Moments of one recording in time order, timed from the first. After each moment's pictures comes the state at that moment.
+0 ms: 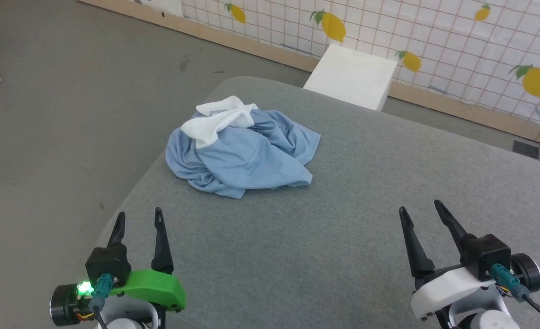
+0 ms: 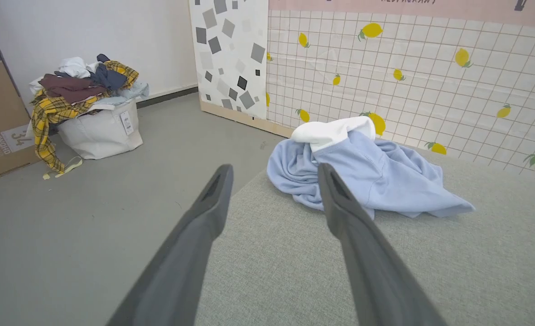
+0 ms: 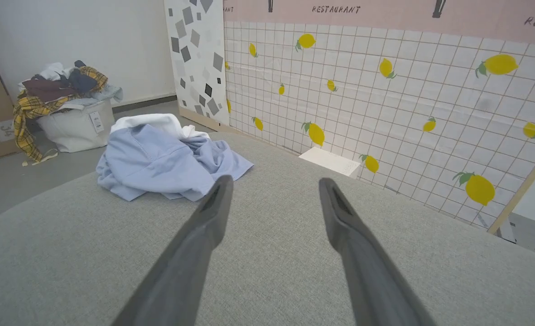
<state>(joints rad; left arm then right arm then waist) -0.01 0.06 -0.04 0.09 -0.11 0.10 -0.18 0.00 -0.05 0.03 0.09 0.02 0.13 -0.14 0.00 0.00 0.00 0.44</state>
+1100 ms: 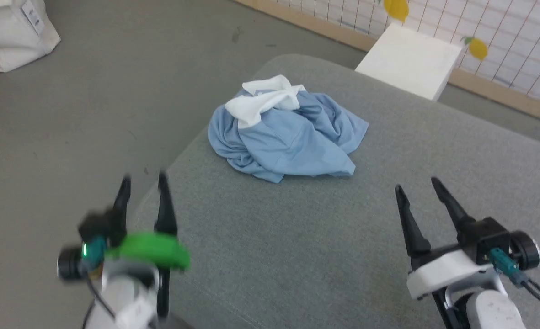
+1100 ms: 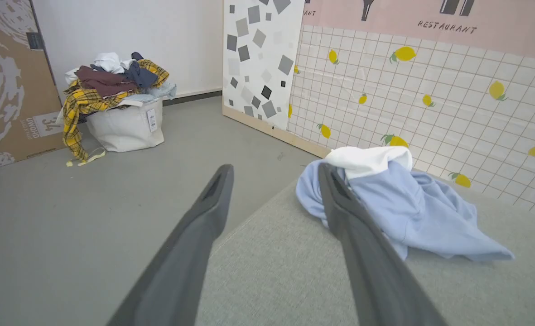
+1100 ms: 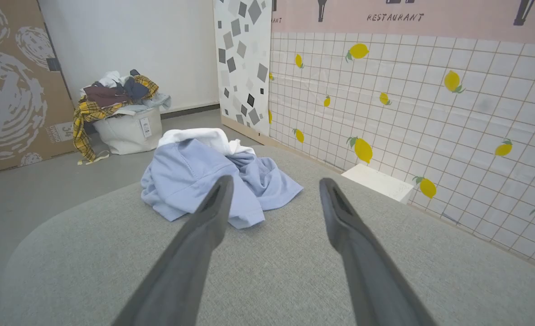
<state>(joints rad) -0.14 0.06 -0.05 0.15 -0.21 0.06 -0.22 -0.07 -0.05 0.04 0.09 0.00 0.13 -0.17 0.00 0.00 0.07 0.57</state>
